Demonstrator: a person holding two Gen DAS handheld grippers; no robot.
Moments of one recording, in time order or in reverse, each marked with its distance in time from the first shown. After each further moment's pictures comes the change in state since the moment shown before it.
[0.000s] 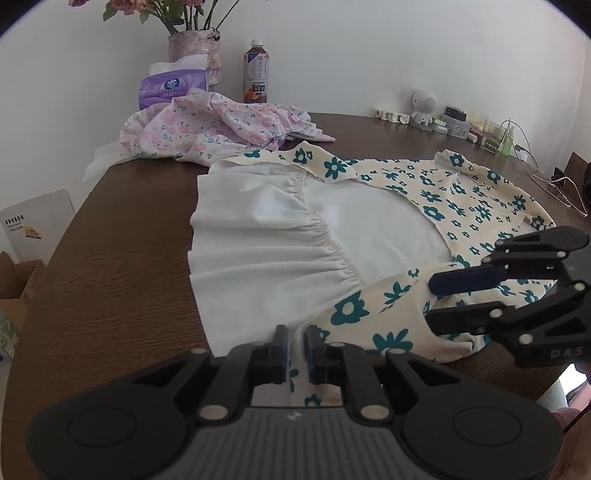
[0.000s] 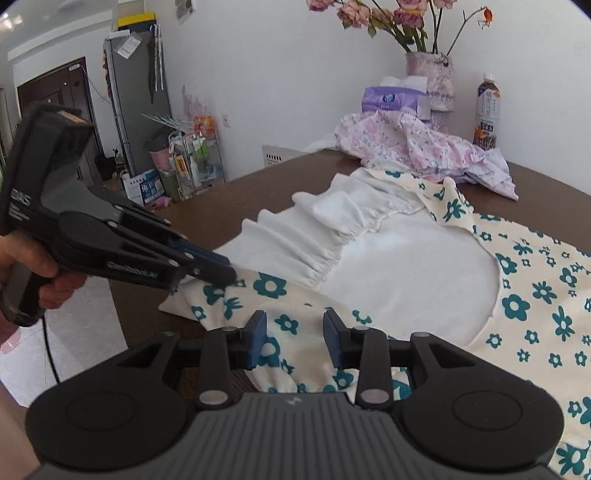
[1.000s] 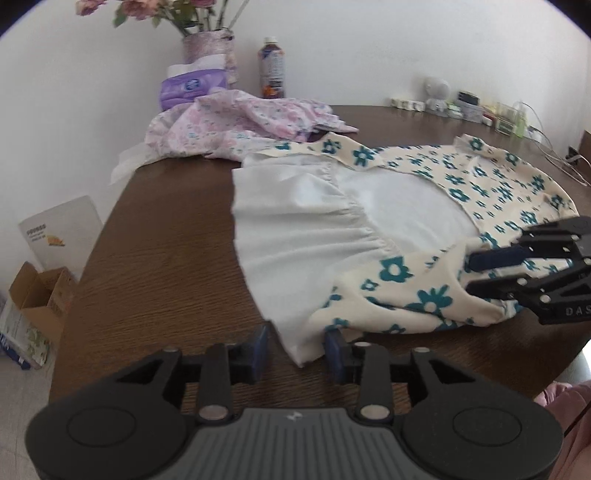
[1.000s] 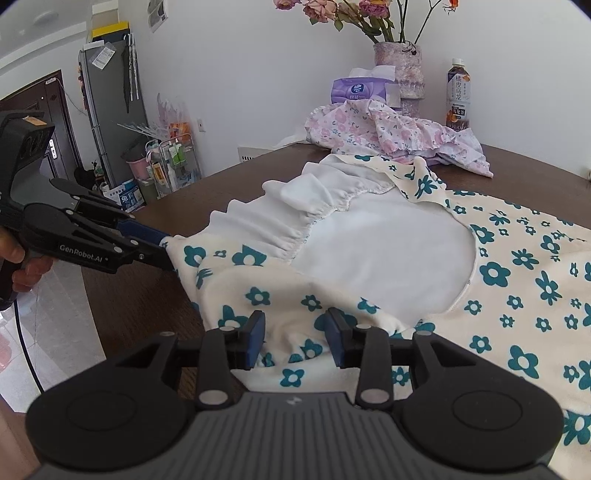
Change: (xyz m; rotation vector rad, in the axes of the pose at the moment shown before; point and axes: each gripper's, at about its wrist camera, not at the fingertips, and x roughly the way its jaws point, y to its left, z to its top) left arm -0.011 0.023 -0.007 0.028 0.013 0.106; right arm -0.004 -0.013 -0.021 0.065 -0.037 -0.043
